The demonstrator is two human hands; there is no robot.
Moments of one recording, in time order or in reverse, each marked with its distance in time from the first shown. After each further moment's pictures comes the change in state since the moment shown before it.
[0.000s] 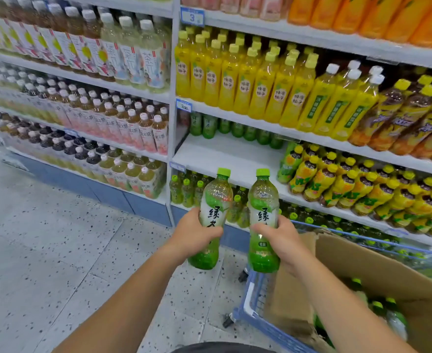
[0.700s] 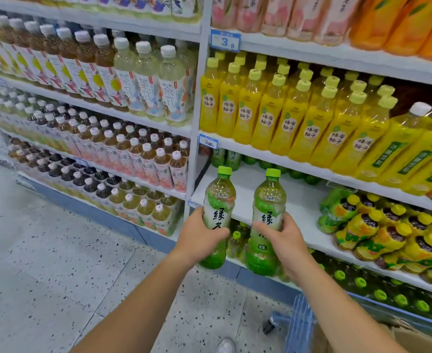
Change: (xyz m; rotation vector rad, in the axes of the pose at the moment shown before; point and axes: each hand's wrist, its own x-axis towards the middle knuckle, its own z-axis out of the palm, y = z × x) left_hand 0.184 0.044 -0.098 -0.025 0.159 0.074; right_hand 0.182 -0.095 0.100 0.125 -0.020 -0.109
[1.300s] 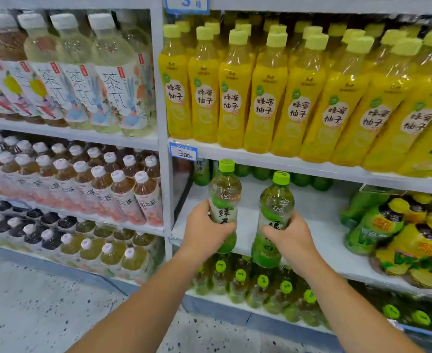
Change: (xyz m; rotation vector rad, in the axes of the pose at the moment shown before) left_hand 0.204 -0.051 0.061 0.058 0.034 0.256; right_hand 0.185 0.073 0.003 -0.148 0.271 -0.114
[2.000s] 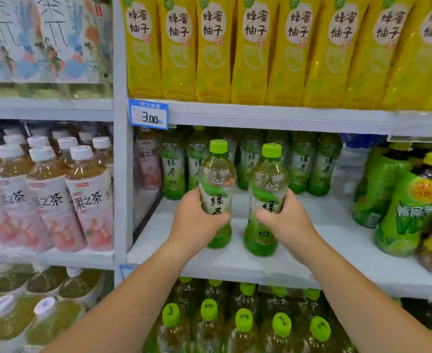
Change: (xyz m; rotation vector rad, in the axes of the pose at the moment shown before) left_hand 0.110 -0.112 0.066 -0.060 -0.015 0.439; right_hand 0.092 0.088 0.044 0.005 0.111 -0.396
